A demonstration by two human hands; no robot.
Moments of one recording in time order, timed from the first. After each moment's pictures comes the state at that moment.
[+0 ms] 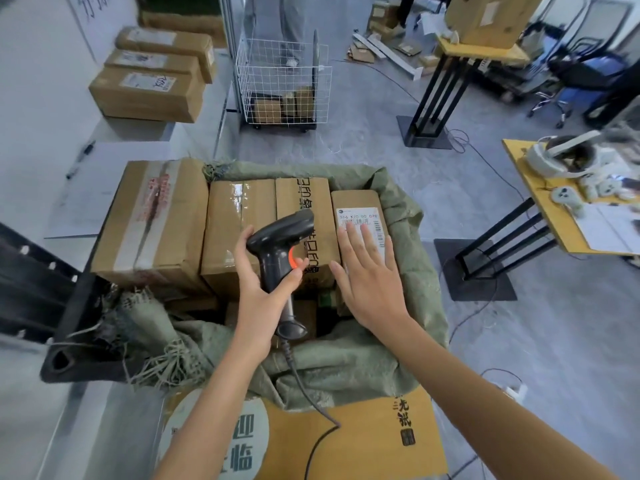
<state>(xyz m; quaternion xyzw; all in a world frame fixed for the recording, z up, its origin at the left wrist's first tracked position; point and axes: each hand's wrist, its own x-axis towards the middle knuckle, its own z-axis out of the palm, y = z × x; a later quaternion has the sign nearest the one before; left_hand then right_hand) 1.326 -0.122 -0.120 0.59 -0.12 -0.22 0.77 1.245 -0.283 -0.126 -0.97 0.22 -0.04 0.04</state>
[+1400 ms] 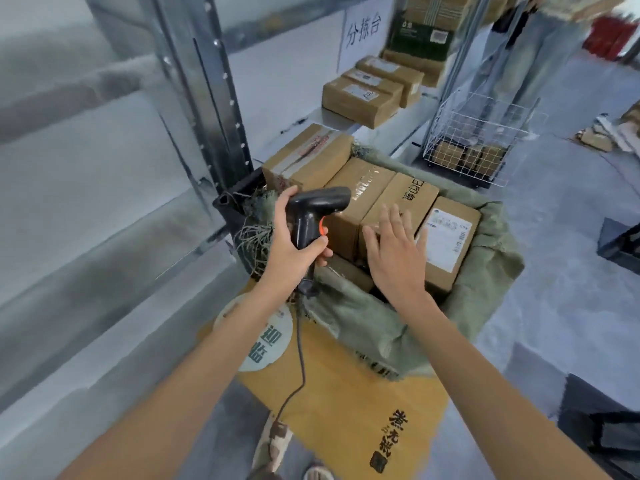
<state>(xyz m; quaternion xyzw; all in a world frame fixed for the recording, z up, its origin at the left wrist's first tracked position) 1.239 -0.092 -0.084 0.70 -0.03 0.04 0.71 1.255 -0.271 -0.095 -0.99 0.03 -0.05 0.16</state>
